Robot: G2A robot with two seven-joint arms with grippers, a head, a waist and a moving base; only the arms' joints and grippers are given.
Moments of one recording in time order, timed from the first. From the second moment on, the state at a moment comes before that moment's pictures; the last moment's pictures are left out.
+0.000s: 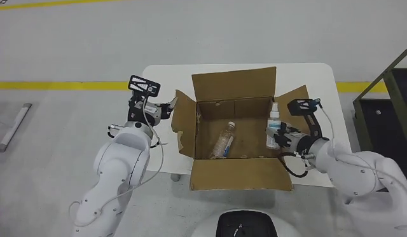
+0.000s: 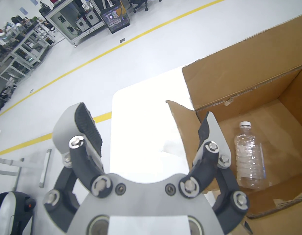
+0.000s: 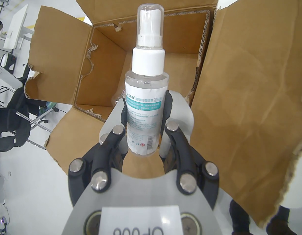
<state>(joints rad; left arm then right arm) 1.00 -1.00 -1.23 -2.00 1.37 0.06 -0.75 -1.32 -1.22 1.40 -2.12 -0.78 0.32 1.01</state>
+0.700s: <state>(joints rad) 1.01 -1.00 -1.24 -2.01 1.39 0.05 -0.74 -0.82 -1.37 0.89 -1.47 -0.71 0.83 0.84</state>
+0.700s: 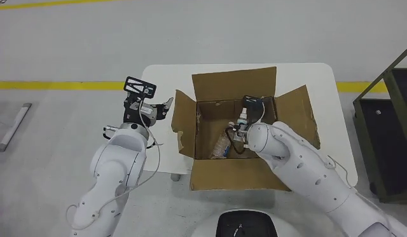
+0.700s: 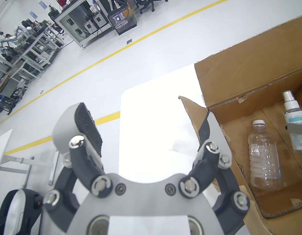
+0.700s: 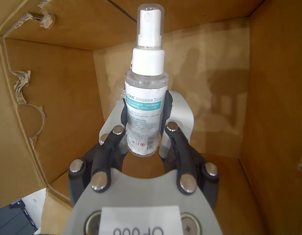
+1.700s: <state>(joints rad) 1.01 -1.00 -1.24 -2.01 1.39 0.05 -0.74 -0.68 -1.50 0.77 -1.08 -0.43 0.85 0.69</state>
